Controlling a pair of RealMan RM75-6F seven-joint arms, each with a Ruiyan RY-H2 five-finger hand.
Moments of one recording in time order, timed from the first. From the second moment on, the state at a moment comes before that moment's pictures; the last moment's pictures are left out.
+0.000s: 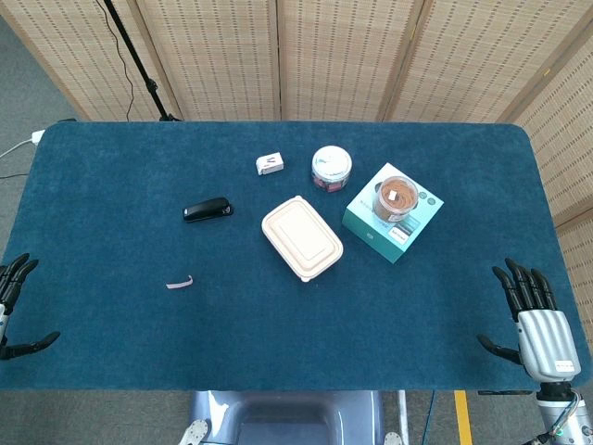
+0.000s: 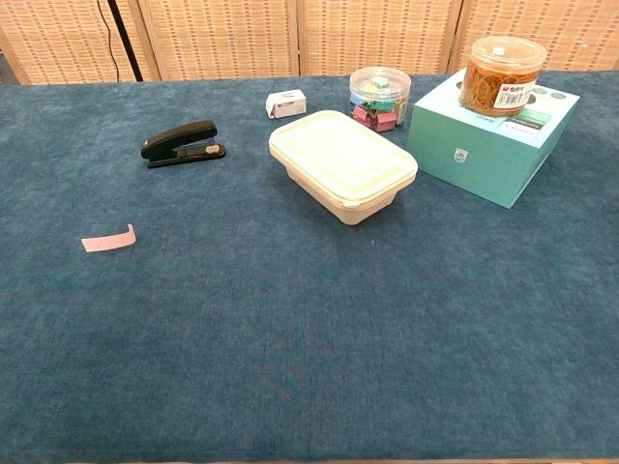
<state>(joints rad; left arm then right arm) -0.07 -0.98 0.01 -1.67 1.57 1.49 -0.29 0.06 -1.10 0.06 -1.74 -1.60 1.55 -0.06</state>
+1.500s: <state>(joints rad) -0.42 -1.38 -0.18 -1.57 1.04 1.06 0.16 0.10 -1.11 0.10 -1.71 -1.46 1.46 -0.04</state>
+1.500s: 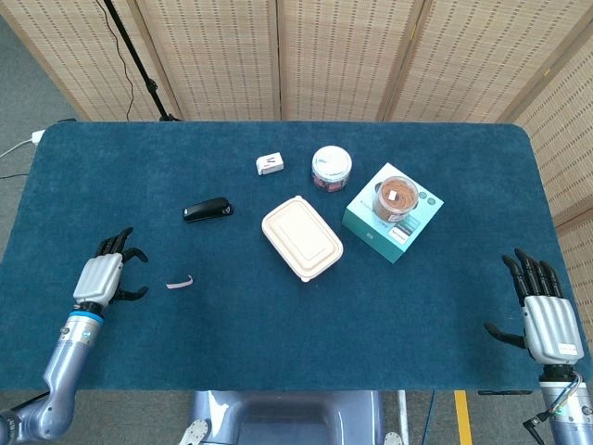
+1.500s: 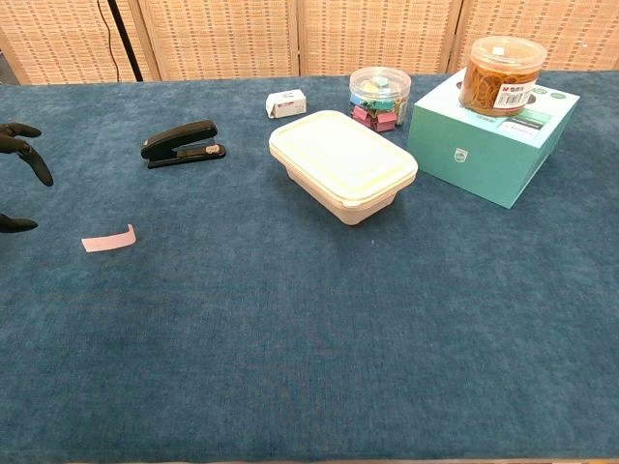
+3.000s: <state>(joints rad) -0.48 -1.59 -0.15 -1.44 0.96 1.06 0.30 0.10 -1.06 0.09 -1.71 -1.47 1.44 0.07</state>
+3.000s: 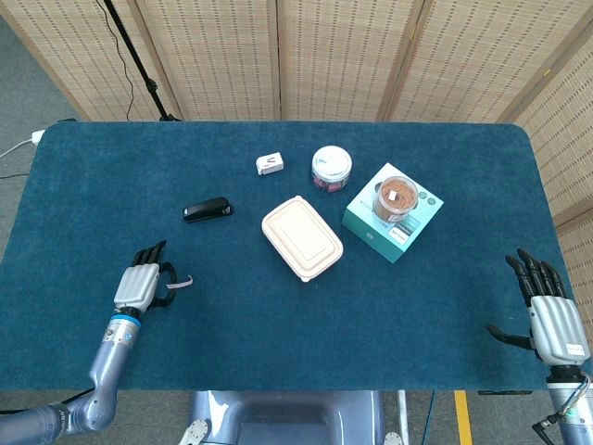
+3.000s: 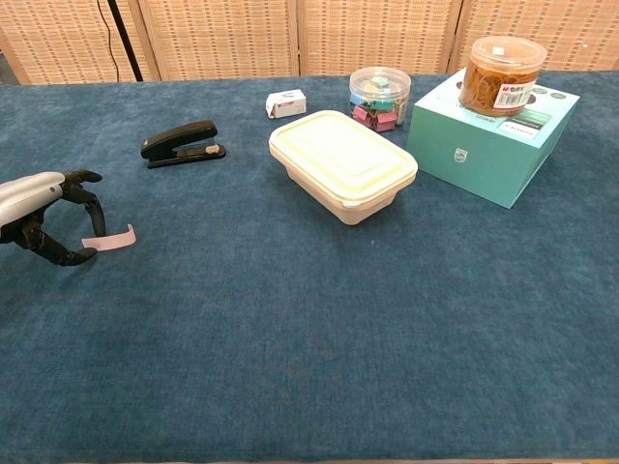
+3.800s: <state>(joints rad) -0.49 -1.61 -0.15 -1.43 0.95 1.07 0.33 0.11 -1.06 0.09 -1.72 -1.48 1.44 0.08</state>
